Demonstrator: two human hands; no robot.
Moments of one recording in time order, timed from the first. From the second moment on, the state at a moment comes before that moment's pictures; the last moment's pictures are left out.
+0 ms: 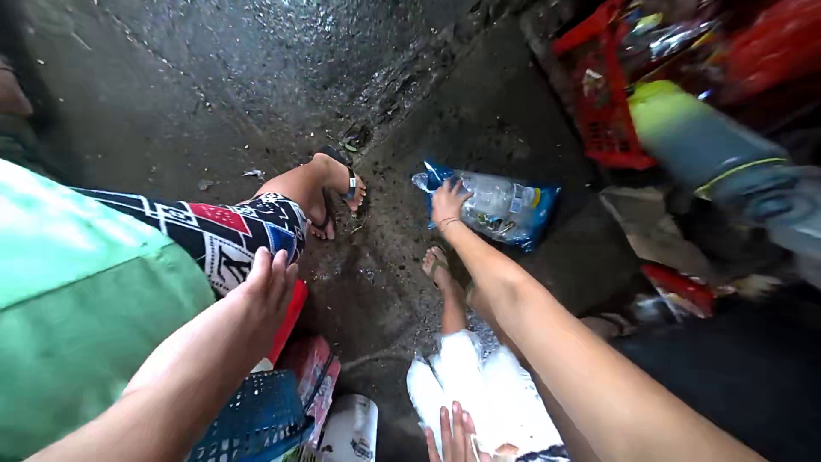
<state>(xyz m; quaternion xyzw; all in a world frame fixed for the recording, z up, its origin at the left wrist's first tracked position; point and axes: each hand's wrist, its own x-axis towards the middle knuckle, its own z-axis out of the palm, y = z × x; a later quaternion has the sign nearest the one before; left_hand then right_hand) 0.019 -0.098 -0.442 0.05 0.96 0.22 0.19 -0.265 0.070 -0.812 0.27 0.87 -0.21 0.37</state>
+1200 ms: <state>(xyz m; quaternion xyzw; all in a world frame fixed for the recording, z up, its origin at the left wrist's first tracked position) -0.116 -0.035 -0.152 0.32 0.84 0.37 0.22 0.124 0.242 -0.041 0.51 0.64 -0.43 -0.38</state>
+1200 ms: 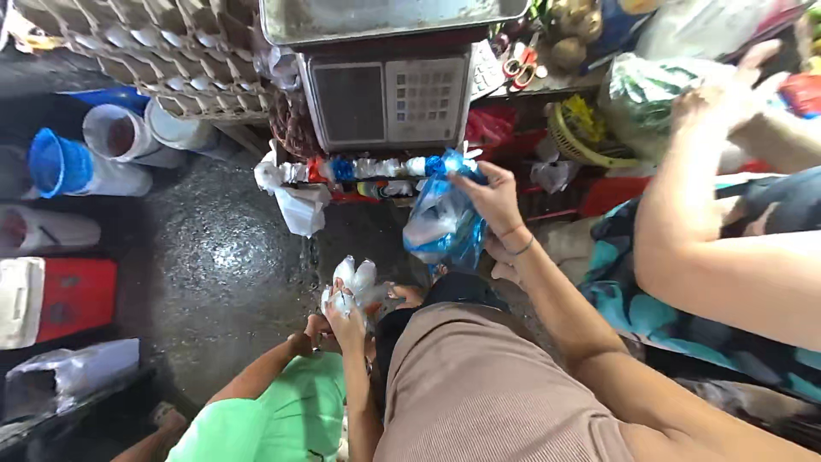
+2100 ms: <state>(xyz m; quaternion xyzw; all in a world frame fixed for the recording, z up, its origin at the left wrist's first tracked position) -0.091 0.096 -0.077 0.50 0.72 0.26 0.41 0.109 0.161 -0.008 0.38 0.79 -0.34 -0.33</state>
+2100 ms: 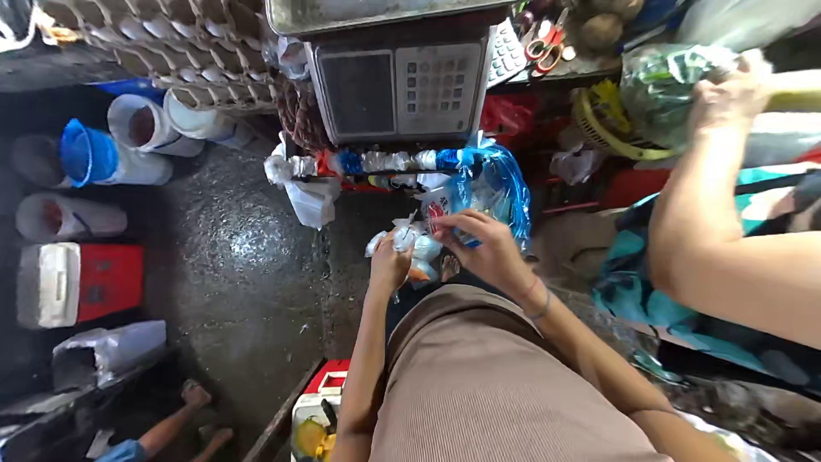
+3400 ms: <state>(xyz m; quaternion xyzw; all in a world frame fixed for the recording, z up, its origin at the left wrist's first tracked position) 0.057 0.277 -0.077 0.77 0.48 -0.21 0.36 0.156 0.033 -0.038 0.37 0.37 -0.61 -0.59</state>
